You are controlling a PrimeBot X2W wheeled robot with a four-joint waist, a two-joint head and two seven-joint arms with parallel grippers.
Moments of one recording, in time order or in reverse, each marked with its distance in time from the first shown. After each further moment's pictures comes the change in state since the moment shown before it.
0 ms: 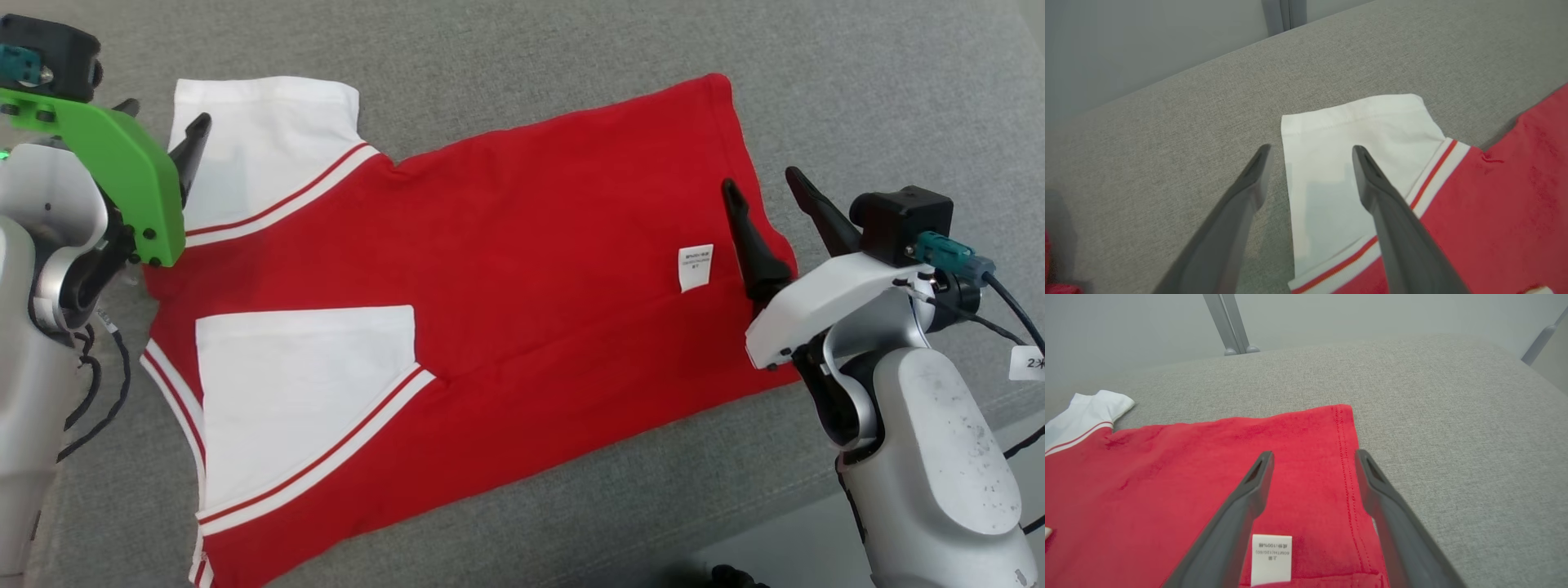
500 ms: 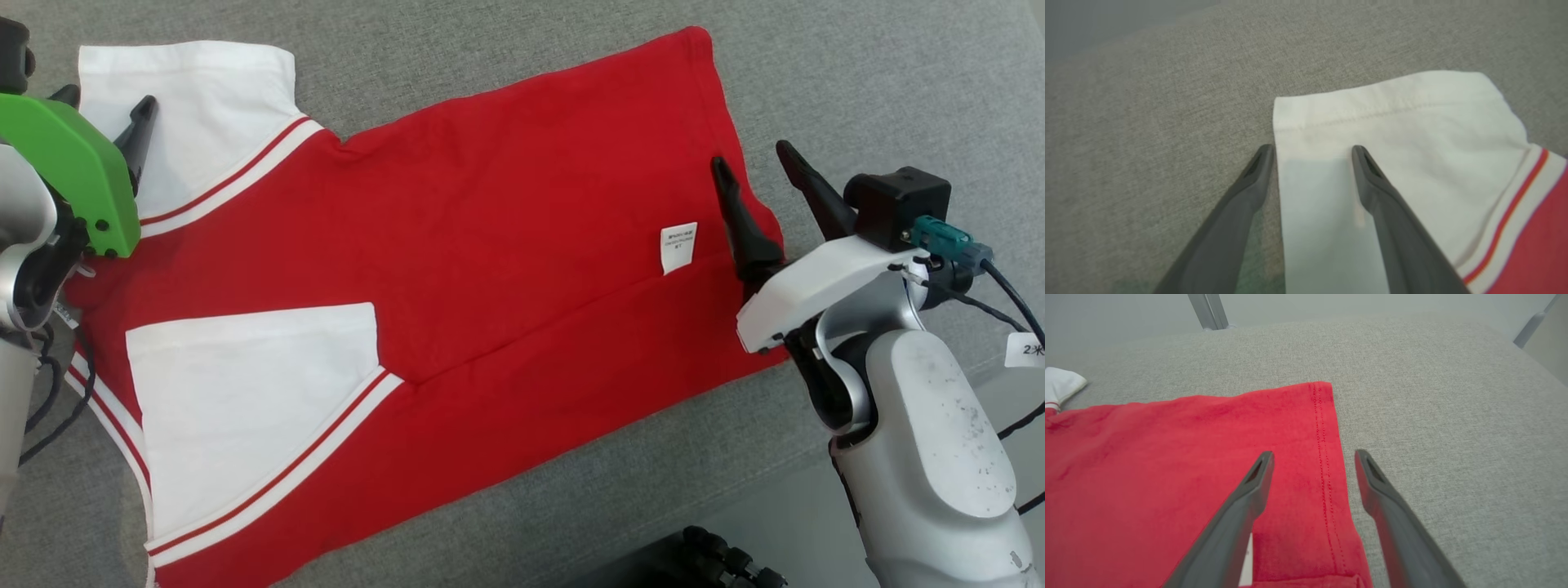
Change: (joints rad) left arm 0.008 0.049 0.032 -0.012 -0.007 0.032 -0.024; right arm -0.041 -0.003 0.025 0.008 0.005 0.000 -0.038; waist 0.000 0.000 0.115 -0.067
